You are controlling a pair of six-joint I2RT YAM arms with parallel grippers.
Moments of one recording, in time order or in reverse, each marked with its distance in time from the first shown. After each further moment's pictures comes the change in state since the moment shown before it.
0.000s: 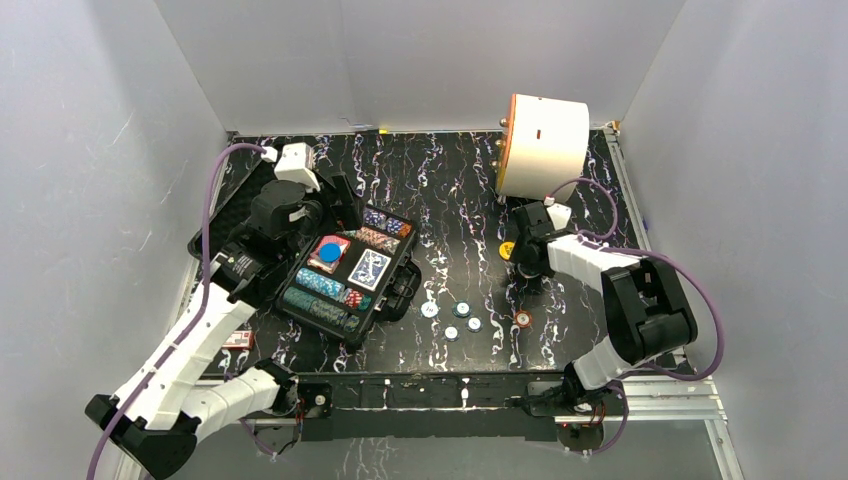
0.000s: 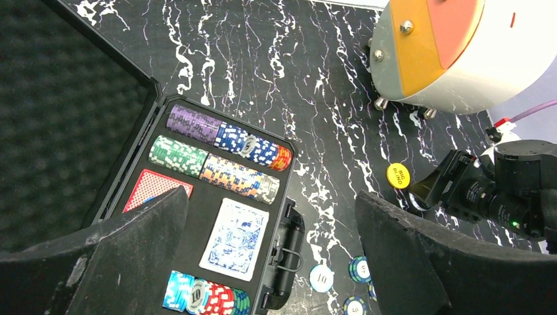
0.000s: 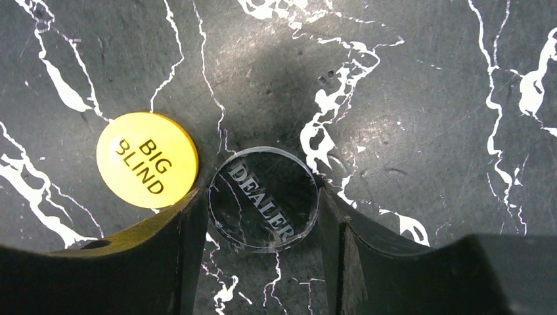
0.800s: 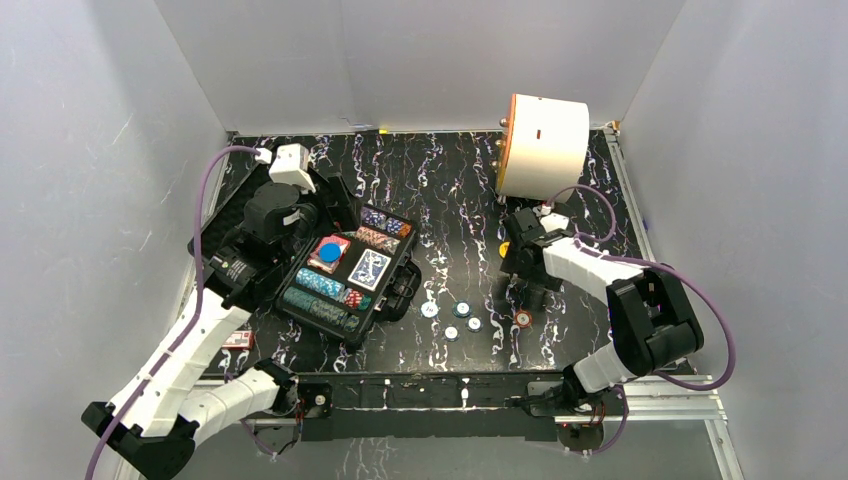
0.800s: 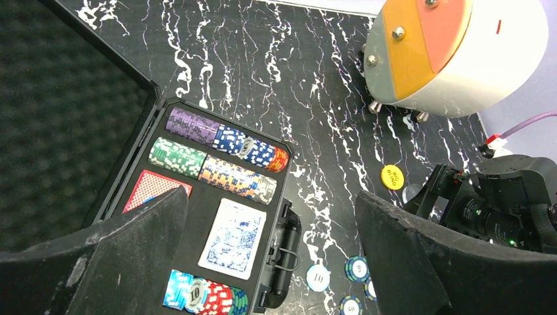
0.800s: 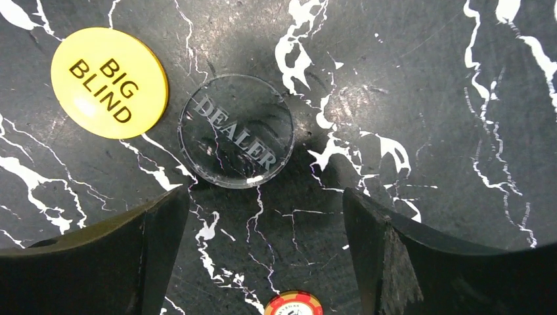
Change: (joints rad) left arm 0.000 -0.025 0.005 -0.012 0.000 -0.001; right arm 0.096 -0.060 0.033 -0.242 0.055 0.111
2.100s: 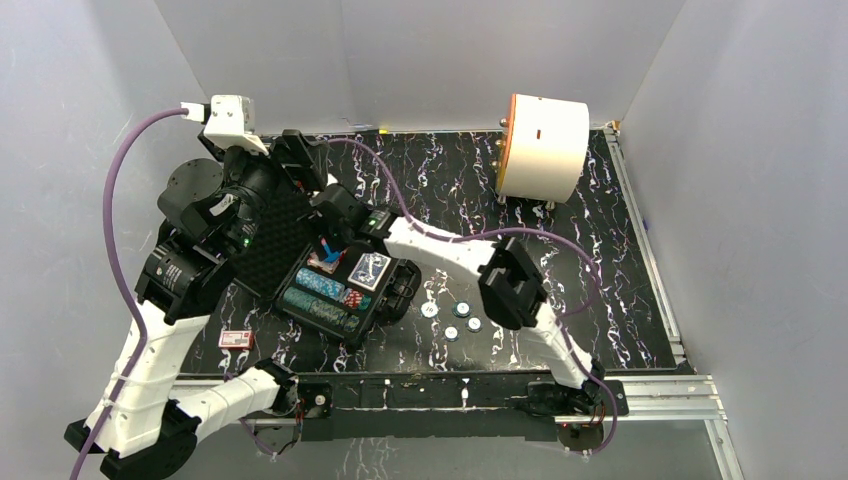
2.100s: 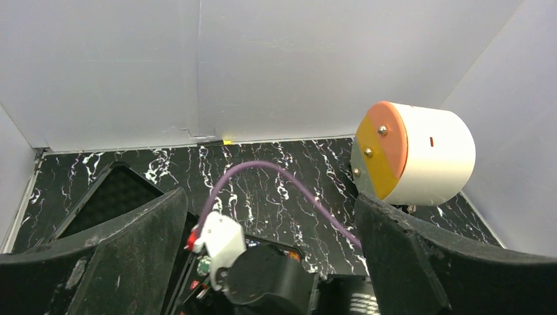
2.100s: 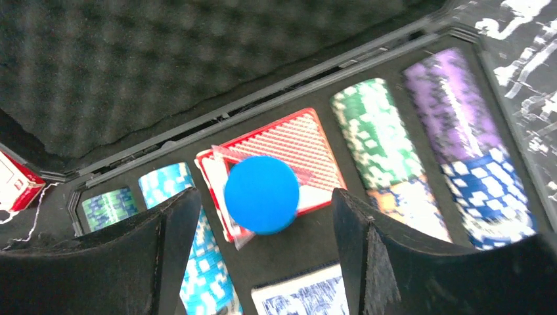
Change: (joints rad) left arm 0.000 0.032 0.409 -0.011 -0.061 0.266; right arm 0.642 0.844 1.314 0.099 -0.308 -0.497
